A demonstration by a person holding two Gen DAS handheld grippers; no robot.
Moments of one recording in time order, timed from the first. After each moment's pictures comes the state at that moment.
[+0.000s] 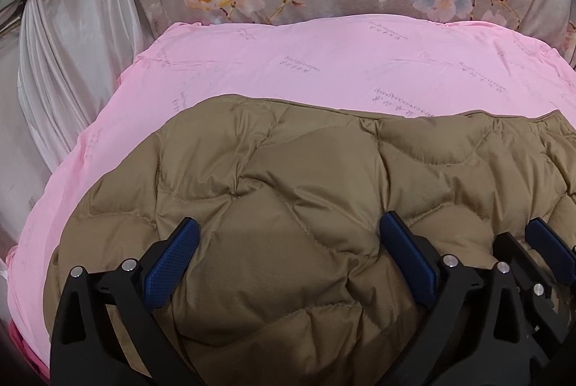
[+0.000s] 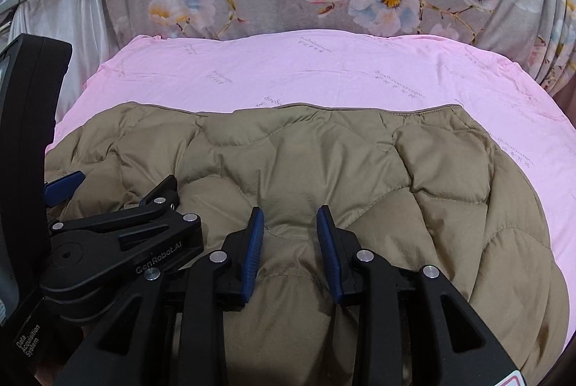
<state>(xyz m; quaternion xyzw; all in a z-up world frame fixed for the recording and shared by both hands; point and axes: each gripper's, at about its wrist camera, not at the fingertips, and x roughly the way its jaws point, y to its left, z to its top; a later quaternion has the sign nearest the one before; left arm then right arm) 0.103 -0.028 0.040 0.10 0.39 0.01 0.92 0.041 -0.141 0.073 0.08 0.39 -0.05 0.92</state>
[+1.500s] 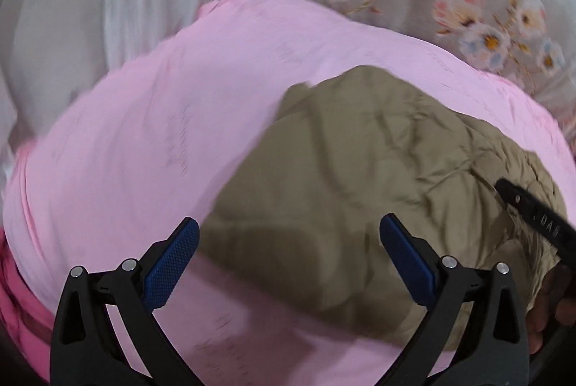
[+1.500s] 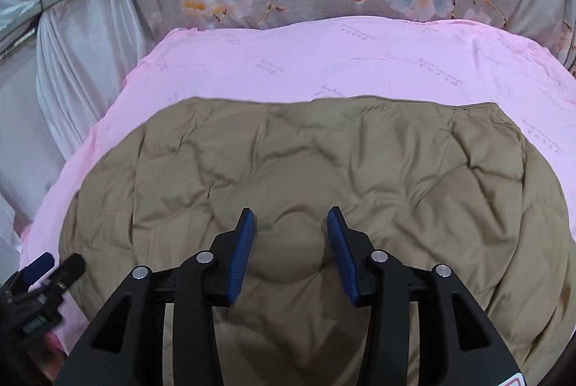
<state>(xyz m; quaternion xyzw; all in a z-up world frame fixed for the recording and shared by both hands) -0.004 0.154 0.084 -0.07 0.43 0.04 0.90 0.025 -0.096 0.097 0.08 0.42 0.01 0.91</state>
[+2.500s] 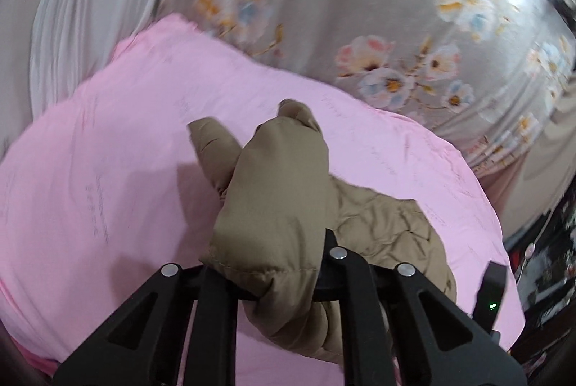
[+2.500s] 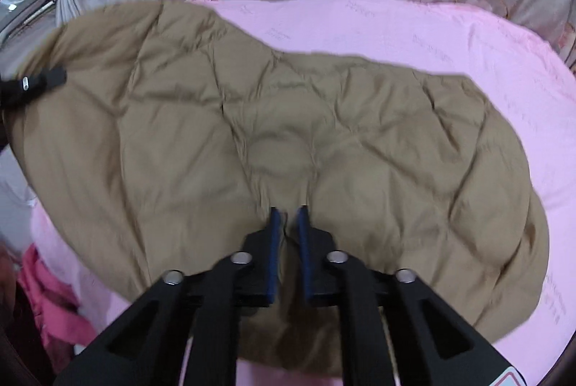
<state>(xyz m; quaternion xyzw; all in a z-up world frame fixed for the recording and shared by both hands) 0.013 0.110 0.210 -0.12 0.36 -0.16 0.91 -0.038 -0.122 0.119 0.11 0.50 0.07 0.86</state>
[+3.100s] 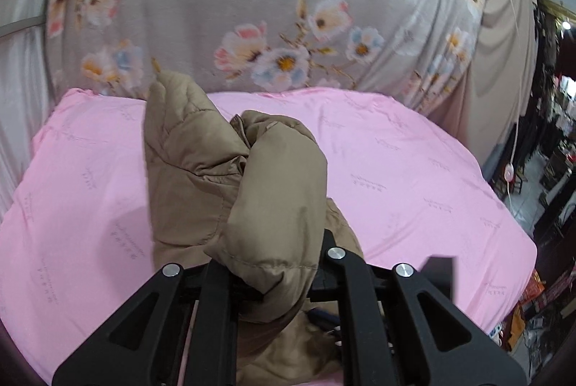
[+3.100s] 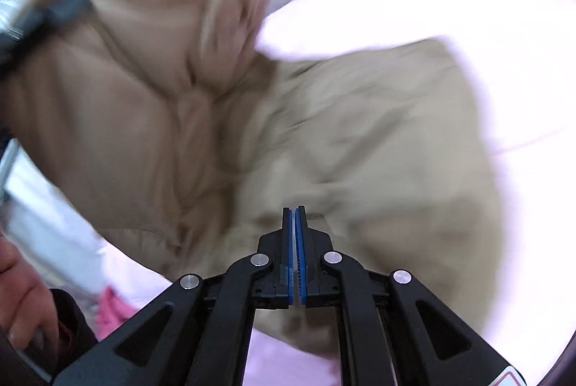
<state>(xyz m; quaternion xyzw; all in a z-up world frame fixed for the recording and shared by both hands) -0.017 -0.084 0.242 0.03 0.34 -0.28 0.90 -0.086 -0.219 0.138 0.25 0.45 0.04 0.86</state>
